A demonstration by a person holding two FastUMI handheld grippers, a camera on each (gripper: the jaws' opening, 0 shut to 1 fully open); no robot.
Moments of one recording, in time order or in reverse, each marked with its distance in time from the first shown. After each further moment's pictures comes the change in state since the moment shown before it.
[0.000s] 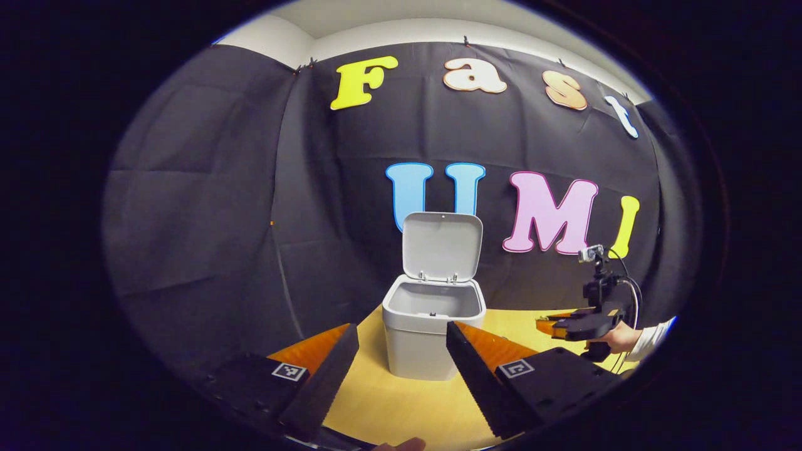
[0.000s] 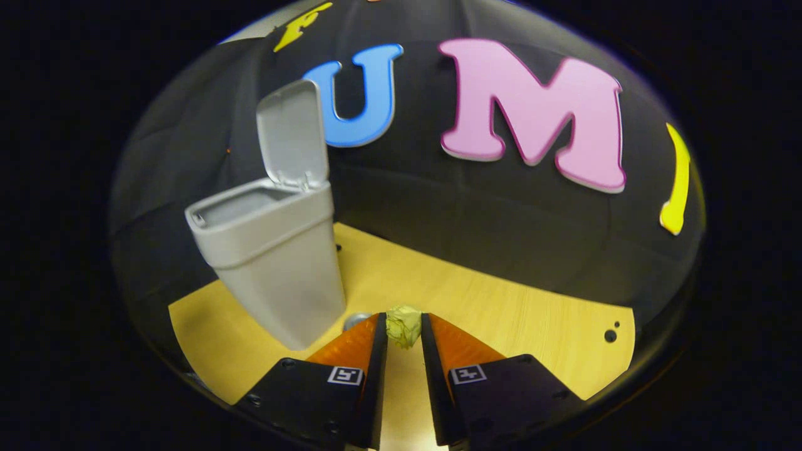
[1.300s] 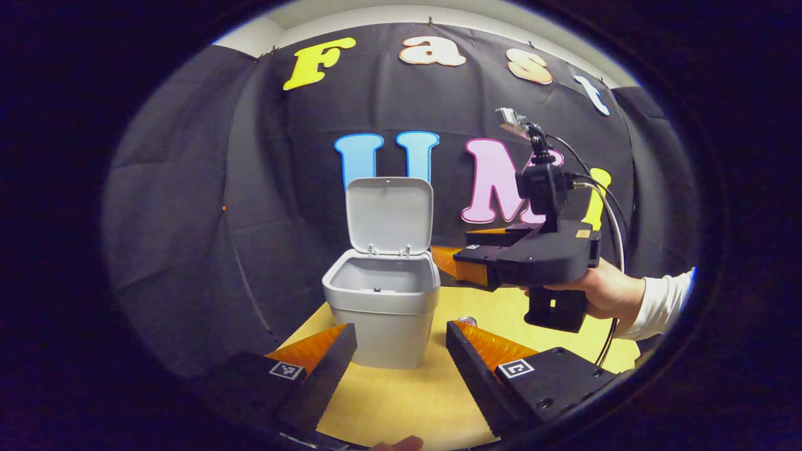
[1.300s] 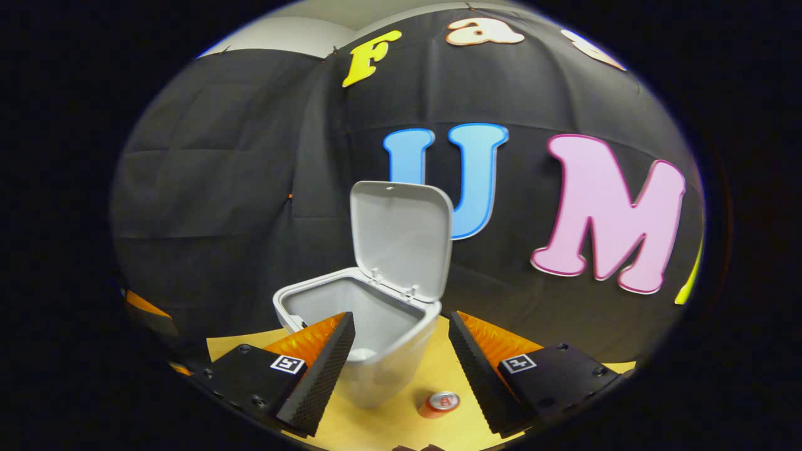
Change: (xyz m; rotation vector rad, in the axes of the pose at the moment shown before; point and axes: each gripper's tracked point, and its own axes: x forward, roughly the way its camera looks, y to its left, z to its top) left arm 0.037 -0.098 -0.074 0.060 0.107 -0.191; right arm -0.037 0.092 0.112 -0.082 -0.189 0.129
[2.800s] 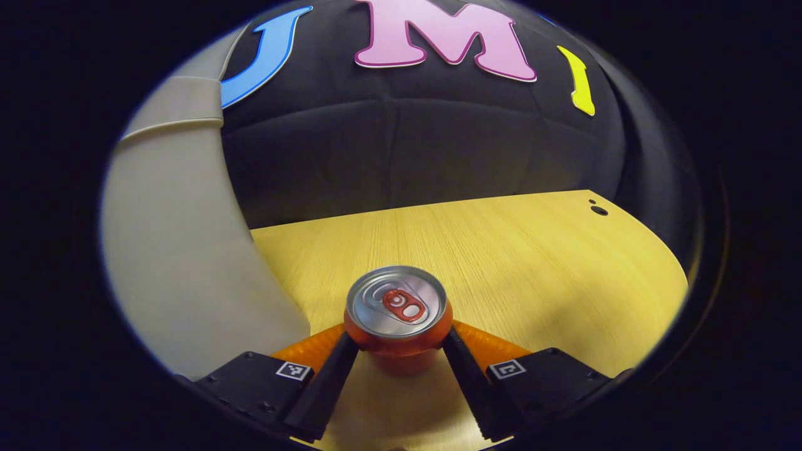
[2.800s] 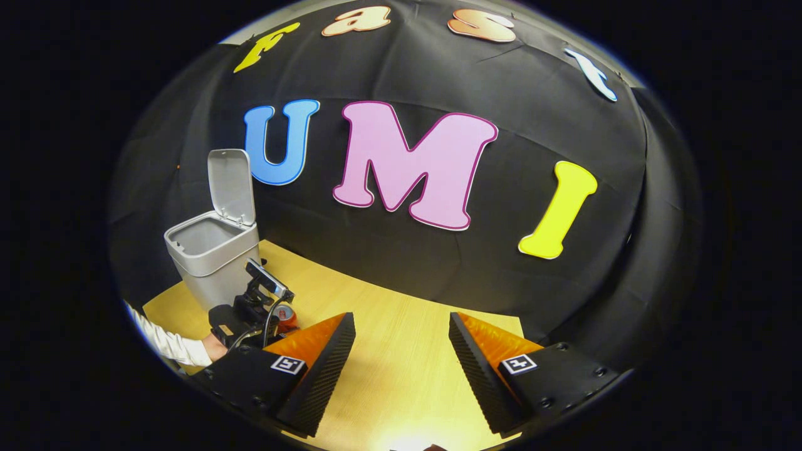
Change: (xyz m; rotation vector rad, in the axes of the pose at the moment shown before) left arm 0.324 -0.138 -0.195 0.173 0.274 -0.171; right arm -0.187 -0.215 -0.064 0.023 0.223 -0.516
